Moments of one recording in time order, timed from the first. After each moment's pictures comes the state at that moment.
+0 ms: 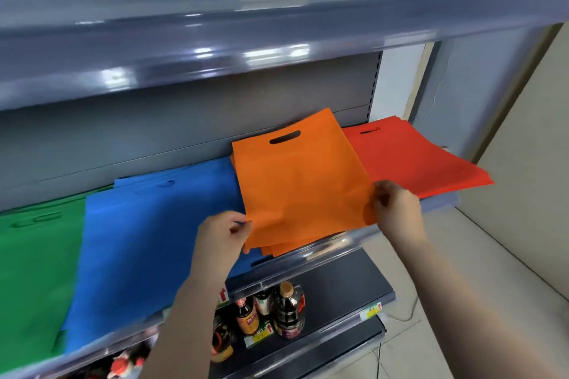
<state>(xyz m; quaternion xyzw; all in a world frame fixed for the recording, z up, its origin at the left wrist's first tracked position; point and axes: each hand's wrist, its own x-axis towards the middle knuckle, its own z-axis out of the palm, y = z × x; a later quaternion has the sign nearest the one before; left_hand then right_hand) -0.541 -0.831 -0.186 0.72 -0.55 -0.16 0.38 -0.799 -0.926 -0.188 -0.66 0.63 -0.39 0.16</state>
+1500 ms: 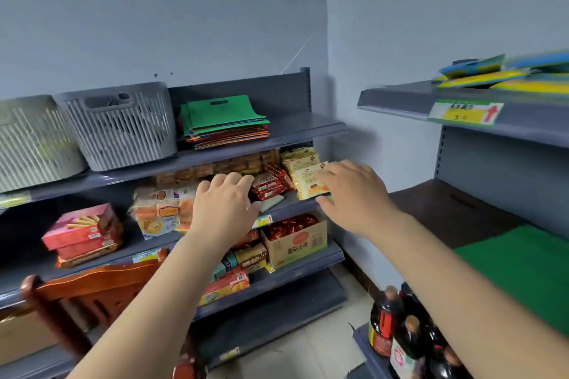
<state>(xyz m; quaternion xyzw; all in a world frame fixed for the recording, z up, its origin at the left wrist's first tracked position) -0.369 -0.287 -0.044 0.96 0.02 0.25 -0.08 -0.333 -0.496 -0.029 -0.94 -0.28 -0.22 0.03</state>
